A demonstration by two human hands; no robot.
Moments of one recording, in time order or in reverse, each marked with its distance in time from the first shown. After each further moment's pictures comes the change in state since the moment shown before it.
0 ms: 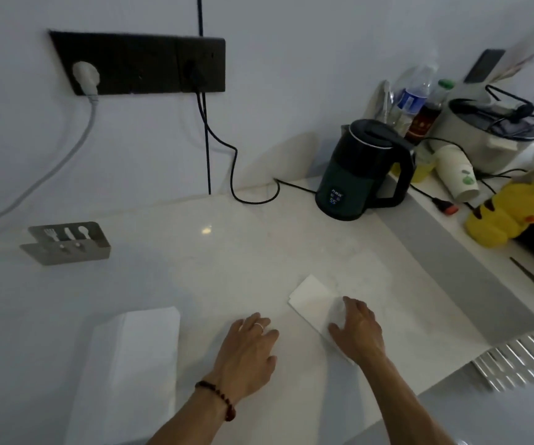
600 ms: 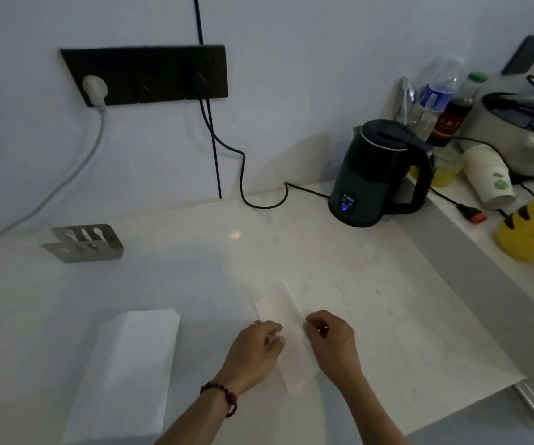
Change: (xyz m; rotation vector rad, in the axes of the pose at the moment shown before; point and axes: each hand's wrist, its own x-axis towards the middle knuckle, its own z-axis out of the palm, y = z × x) left_hand 0.027 0.027 -0.002 -0.665 0.122 -0.371; right_hand -0.009 -0.030 0.009 0.679 0.017 -0.213
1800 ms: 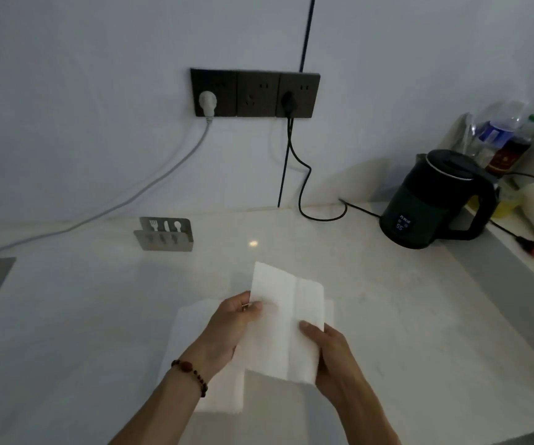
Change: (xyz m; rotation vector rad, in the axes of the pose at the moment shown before) left_hand -0.059 -0.057 -0.145 -0.918 0.064 -0.135; right_hand -0.057 -0.100 0.081 0.957 -0.403 0.430
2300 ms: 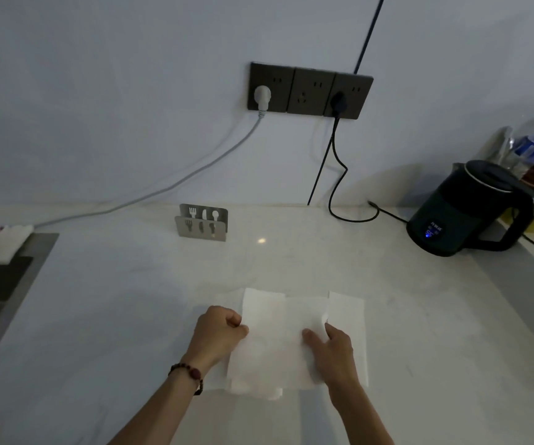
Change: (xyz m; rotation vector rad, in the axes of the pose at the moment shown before) left_hand -0.020 -0.037 -0.094 0.626 0.307 -0.037; right_hand -0.001 0.049 0.053 -0.740 0.343 -0.195
